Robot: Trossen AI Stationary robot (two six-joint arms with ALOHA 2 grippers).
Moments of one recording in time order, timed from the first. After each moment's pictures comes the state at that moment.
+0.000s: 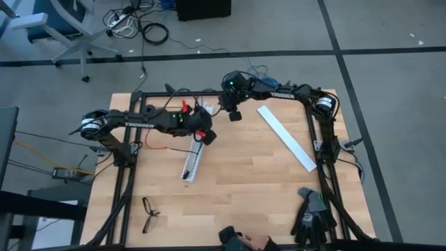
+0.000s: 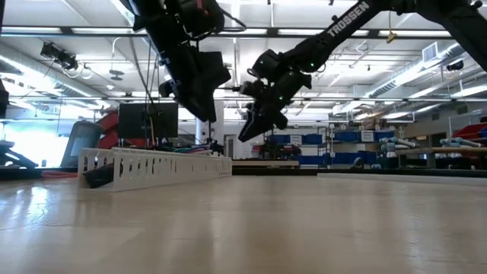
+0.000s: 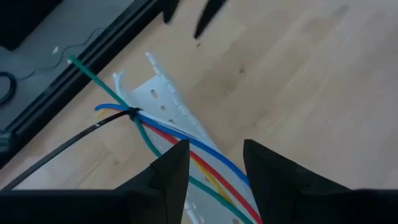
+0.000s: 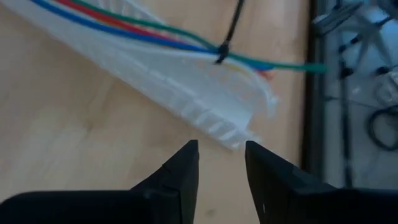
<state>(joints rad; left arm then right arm) 0.17 1.56 1.09 -0.50 -0.47 -0.39 -0.53 2.03 1.52 -0.30 -0.32 -0.78</state>
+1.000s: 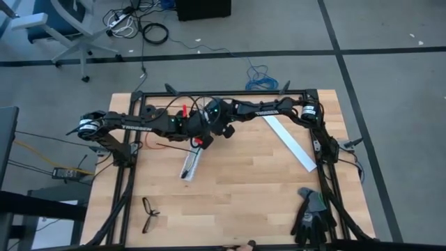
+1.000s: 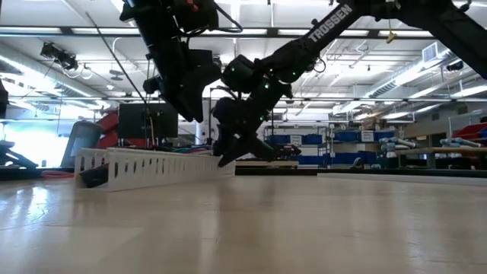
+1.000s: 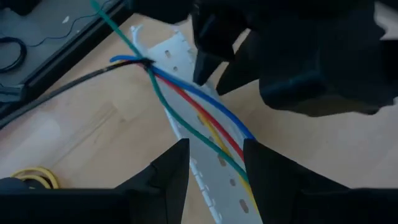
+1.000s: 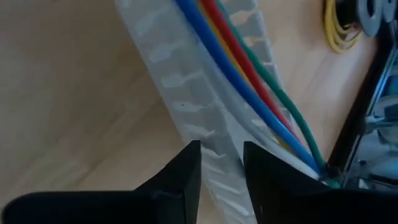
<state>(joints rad) 0.11 1.54 1.09 -0.65 -0.51 -0.58 -0.32 2.18 1.57 -0.26 -0.03 -1.19</state>
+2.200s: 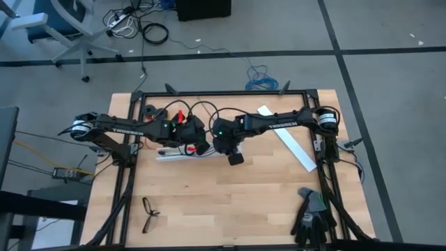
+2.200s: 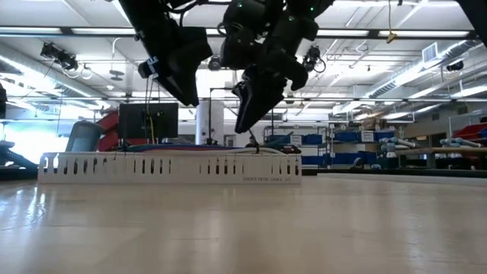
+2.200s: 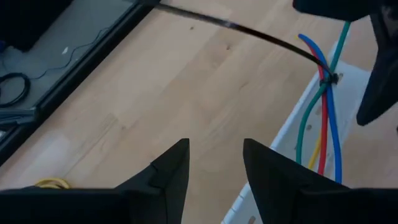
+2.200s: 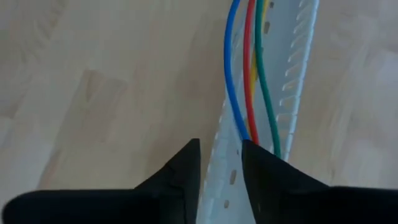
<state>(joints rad) 0.00 1.46 1.09 -0.70 -0.57 -0.53 -0.08 1.96 1.55 -0.64 -0.15 -0.40</state>
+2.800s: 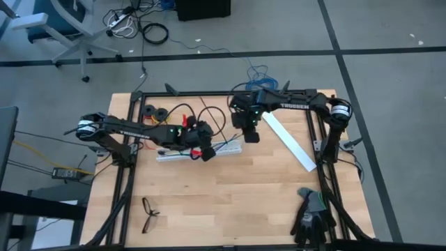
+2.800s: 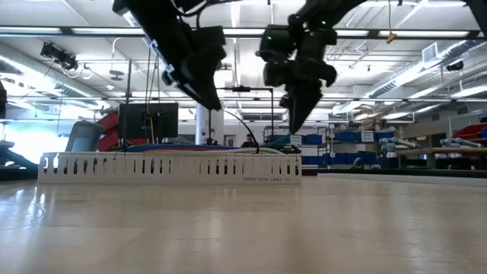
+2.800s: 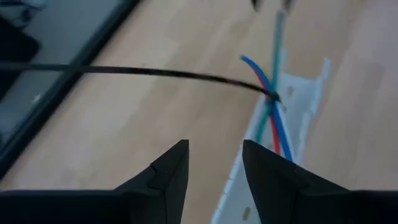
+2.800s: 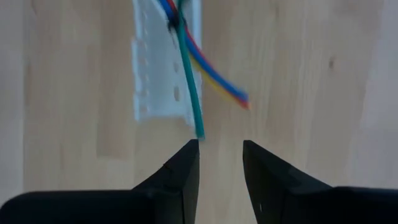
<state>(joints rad) -0.02 1.53 1.06 -0.45 -0.51 -0.32 -0.34 1.82 1.47 -0.92 -0.21 -0.40</state>
